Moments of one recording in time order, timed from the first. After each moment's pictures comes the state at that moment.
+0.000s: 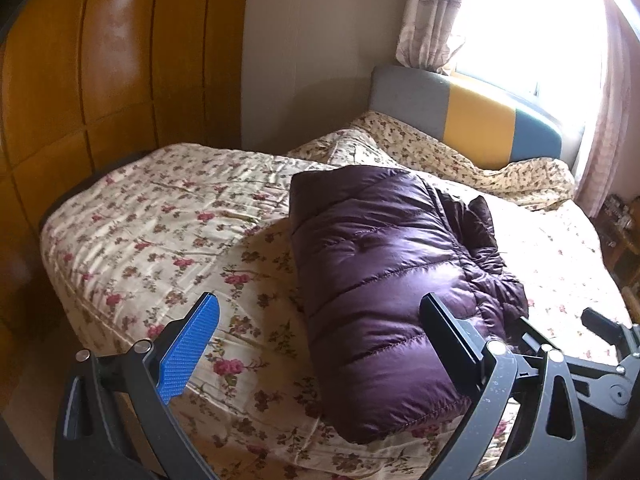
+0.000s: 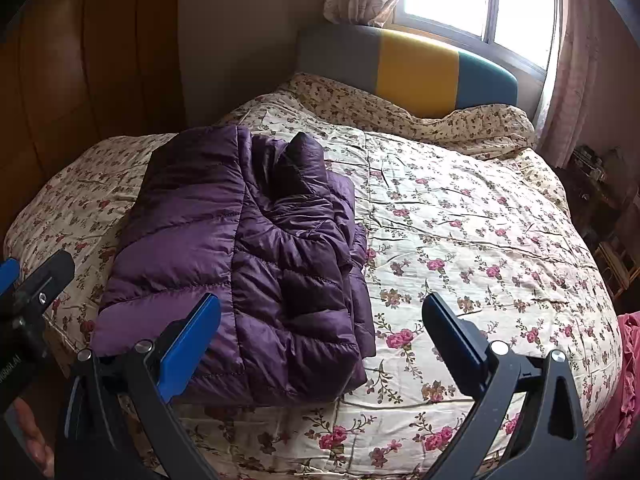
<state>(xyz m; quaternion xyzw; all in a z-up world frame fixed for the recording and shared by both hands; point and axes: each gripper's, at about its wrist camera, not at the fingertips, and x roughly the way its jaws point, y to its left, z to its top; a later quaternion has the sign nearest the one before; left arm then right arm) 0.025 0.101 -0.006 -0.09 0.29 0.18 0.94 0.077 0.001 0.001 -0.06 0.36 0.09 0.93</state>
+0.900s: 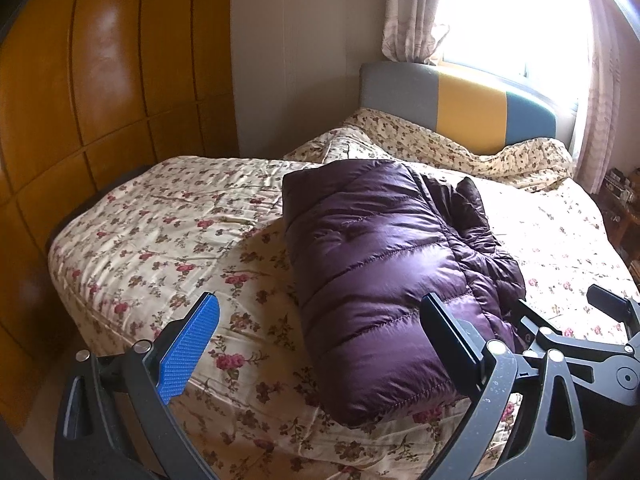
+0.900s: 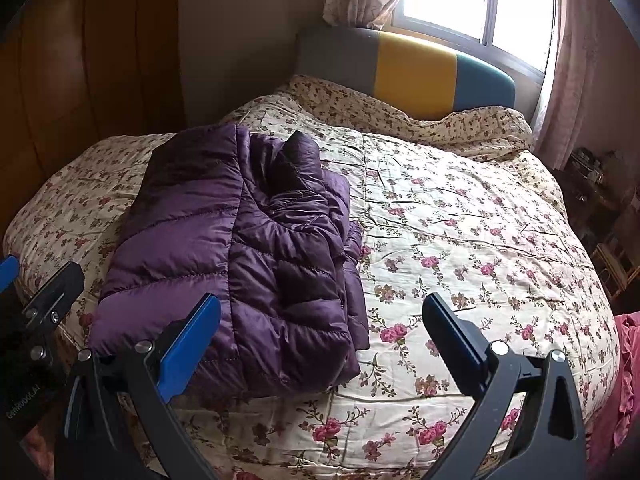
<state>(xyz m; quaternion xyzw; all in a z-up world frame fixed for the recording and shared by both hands) 0.017 0.078 -0.007 -0.05 0.30 0.18 0.94 0.069 -0.002 0.002 -0.07 0.36 0.09 0.93</state>
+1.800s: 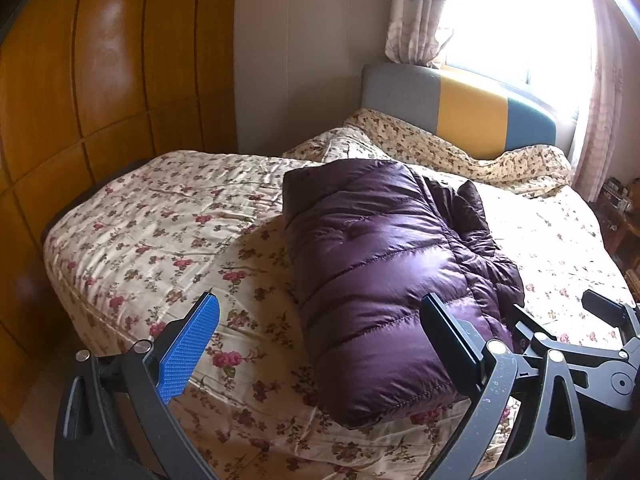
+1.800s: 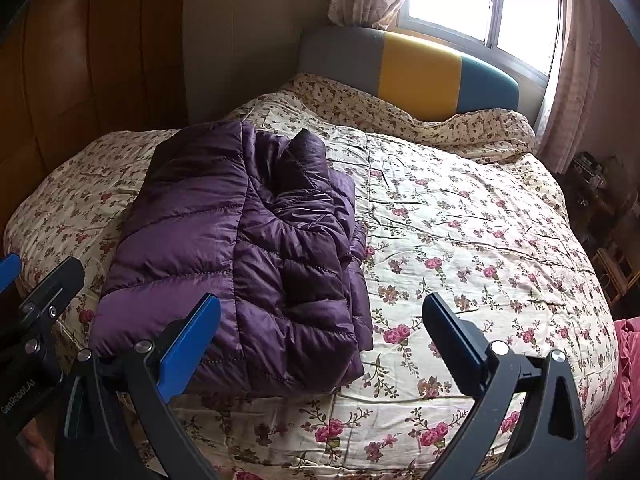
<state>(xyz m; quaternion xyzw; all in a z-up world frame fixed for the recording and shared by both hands) 0.018 0.082 -0.009 -0.07 0.30 0.18 0.94 0.069 0.003 0.001 -0.07 0.36 0.10 0.93</state>
